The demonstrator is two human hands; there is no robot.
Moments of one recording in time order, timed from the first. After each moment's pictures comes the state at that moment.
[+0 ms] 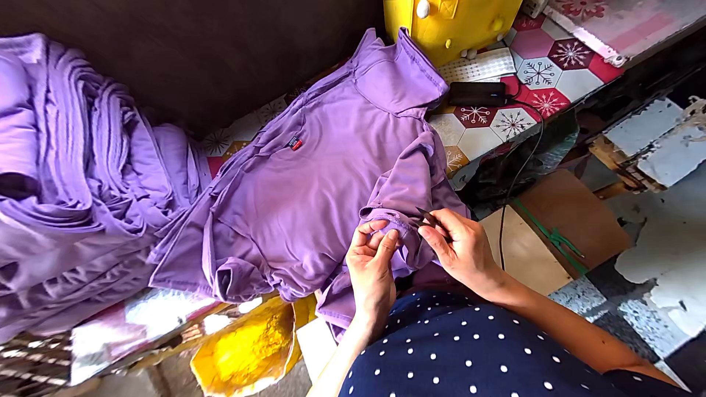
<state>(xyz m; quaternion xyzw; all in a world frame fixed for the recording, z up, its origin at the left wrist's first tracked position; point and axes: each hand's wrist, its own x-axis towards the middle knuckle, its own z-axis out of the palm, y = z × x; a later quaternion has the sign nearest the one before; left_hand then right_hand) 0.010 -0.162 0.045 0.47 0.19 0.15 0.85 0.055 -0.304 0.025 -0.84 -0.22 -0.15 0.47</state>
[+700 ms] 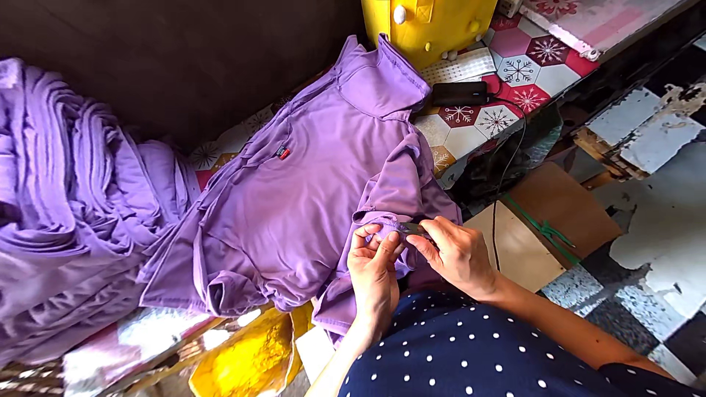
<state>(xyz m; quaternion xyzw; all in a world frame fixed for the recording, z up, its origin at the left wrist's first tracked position) 0.012 -0.178 0.053 0.42 0.22 0.12 0.87 0.047 -0.312 0.021 -0.88 -0.24 -0.24 0.33</state>
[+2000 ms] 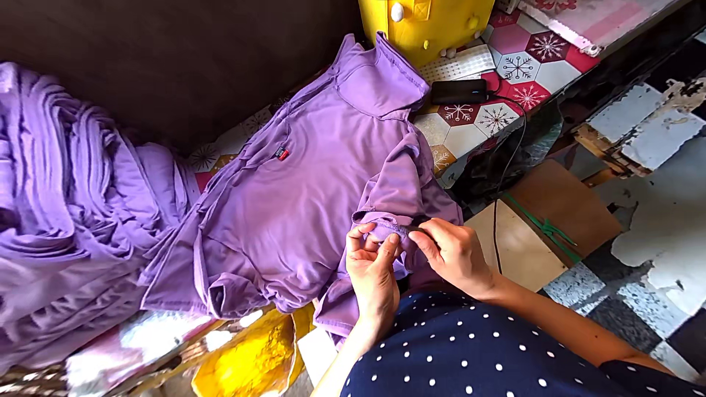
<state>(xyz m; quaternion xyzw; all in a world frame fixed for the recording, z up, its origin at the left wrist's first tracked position) 0.014 -0.178 0.045 0.45 0.18 0.16 0.86 0.050 -0.308 0.018 -0.85 -0.23 -0.20 0.43</state>
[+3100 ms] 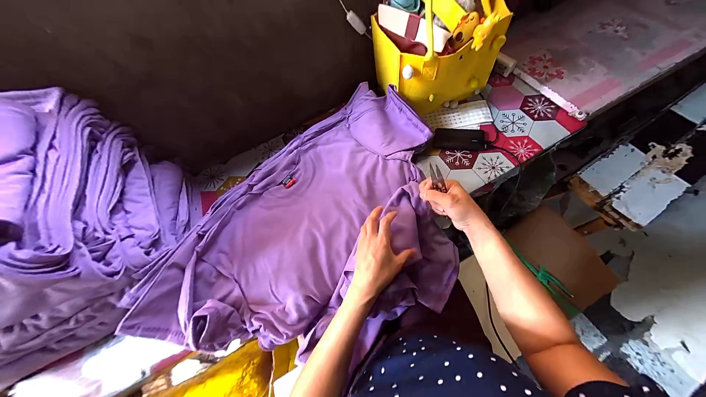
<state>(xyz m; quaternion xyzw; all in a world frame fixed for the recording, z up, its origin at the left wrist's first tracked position) 0.103 -0.144 0.000 0.94 -0.04 0.04 0.33 0.212 -0.334 0.010 -0.66 -0.10 0.16 0.73</state>
